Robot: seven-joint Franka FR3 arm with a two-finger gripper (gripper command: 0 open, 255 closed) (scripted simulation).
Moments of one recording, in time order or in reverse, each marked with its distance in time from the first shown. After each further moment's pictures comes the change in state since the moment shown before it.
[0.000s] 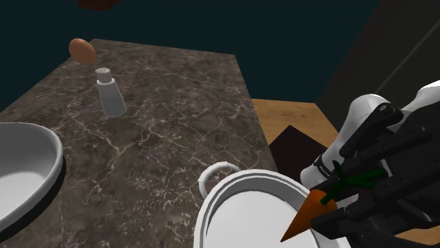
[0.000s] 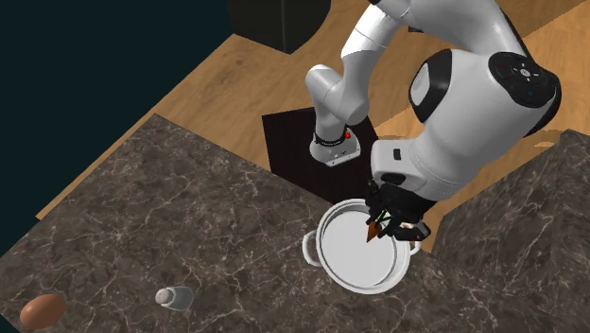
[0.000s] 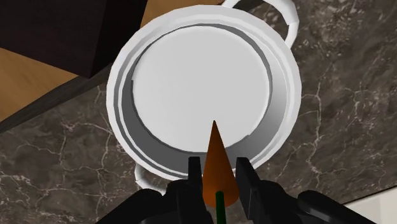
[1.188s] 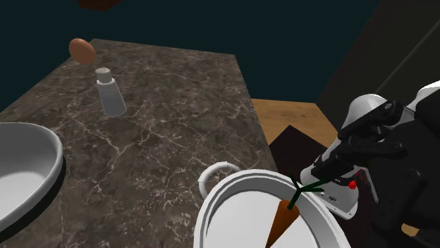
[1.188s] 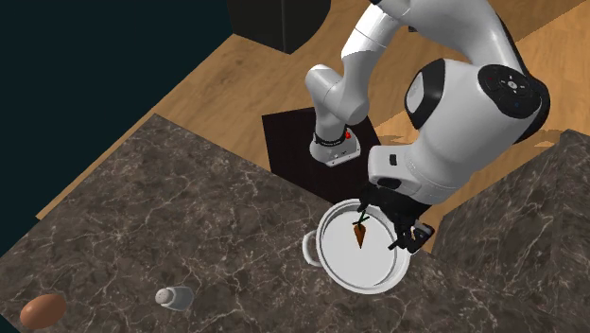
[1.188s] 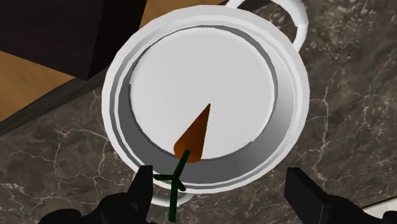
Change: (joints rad) arm 0.008 -0.012 0.005 -0.049 0.010 0.039 -0.002
